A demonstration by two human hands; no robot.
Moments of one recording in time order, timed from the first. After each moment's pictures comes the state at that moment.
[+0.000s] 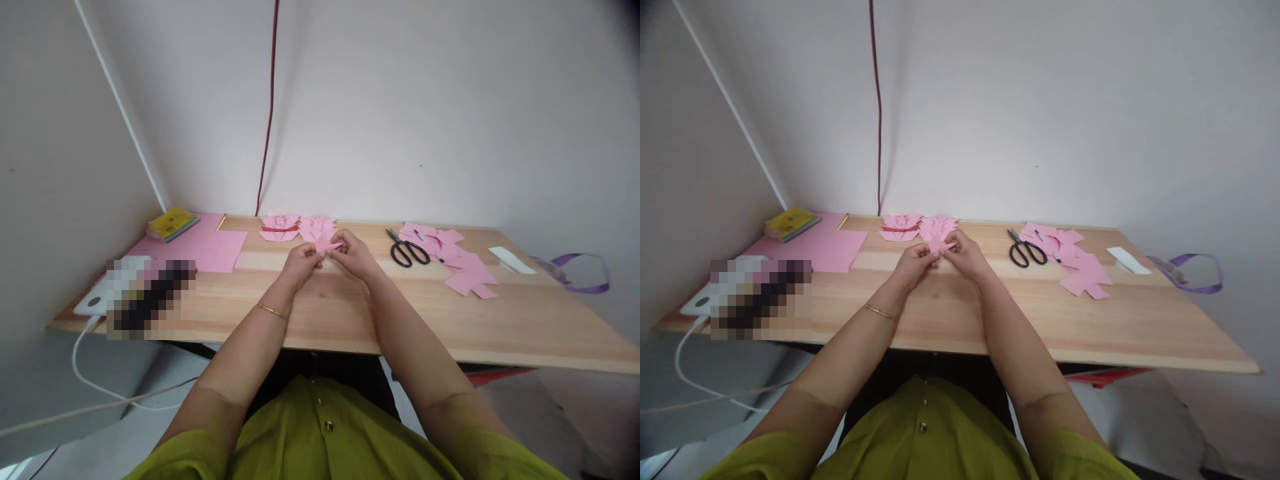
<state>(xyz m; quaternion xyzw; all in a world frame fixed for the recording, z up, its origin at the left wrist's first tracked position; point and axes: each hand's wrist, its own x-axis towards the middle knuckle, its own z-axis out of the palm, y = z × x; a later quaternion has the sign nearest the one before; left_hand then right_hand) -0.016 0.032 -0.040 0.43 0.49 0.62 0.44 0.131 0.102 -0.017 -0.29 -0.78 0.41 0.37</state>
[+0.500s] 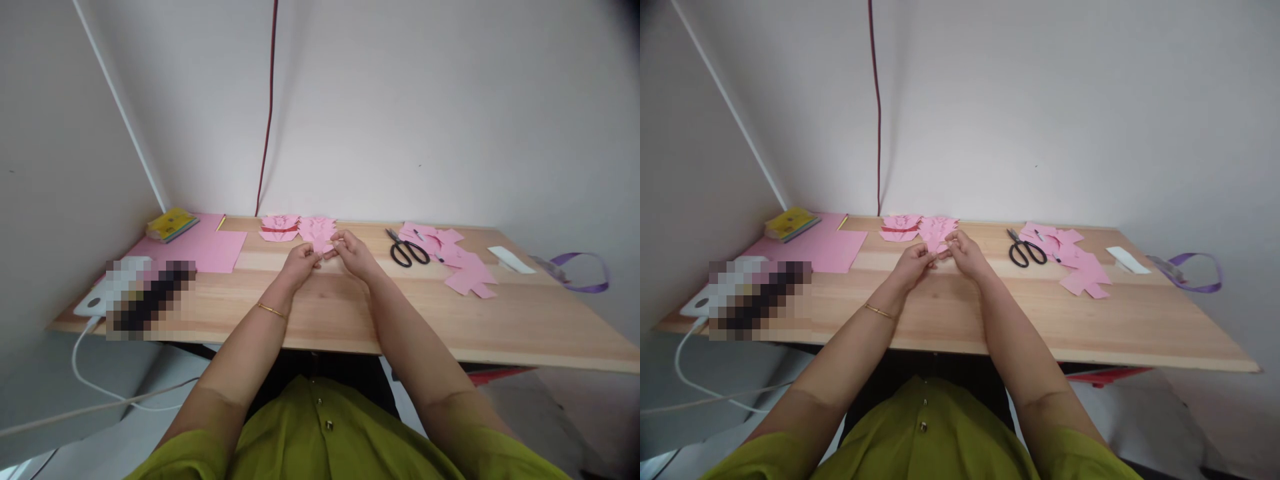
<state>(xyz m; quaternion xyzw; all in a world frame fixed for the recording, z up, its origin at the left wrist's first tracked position) -0.020 0.035 -0.044 0.43 0.51 0.61 0.43 0.131 0.105 -0.021 -0.29 -0.76 0.47 0.34</state>
